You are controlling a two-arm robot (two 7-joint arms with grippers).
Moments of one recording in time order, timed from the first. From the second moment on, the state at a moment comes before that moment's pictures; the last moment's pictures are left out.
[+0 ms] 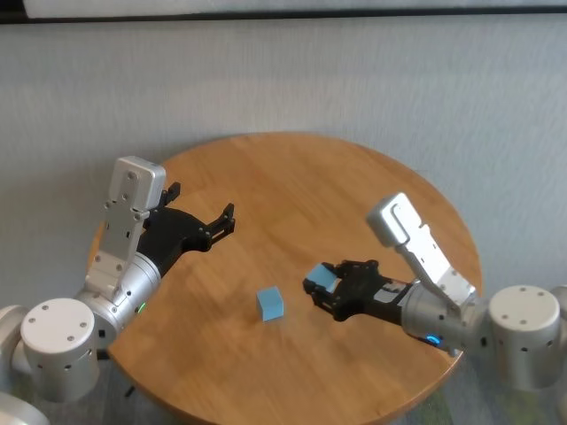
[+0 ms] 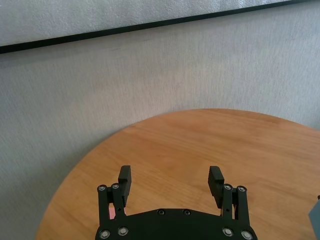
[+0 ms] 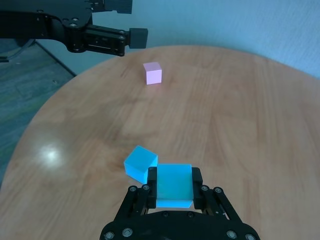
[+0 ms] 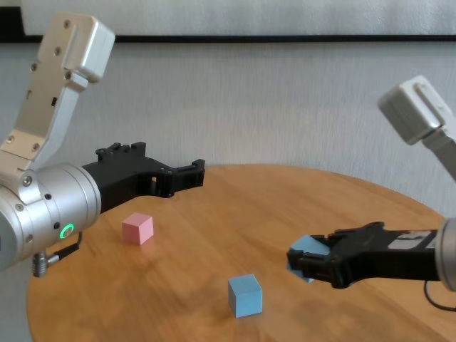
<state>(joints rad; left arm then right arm) -0.24 0.30 0.40 -1.46 -0.22 0.07 -0.10 0.29 0.44 -0.51 -1.45 0.27 0.31 0.43</state>
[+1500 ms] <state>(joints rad) -0.24 0.30 0.40 -1.46 -0.22 0.07 -0.10 0.31 0.25 -0.56 -1.48 0.12 0.56 0.26</state>
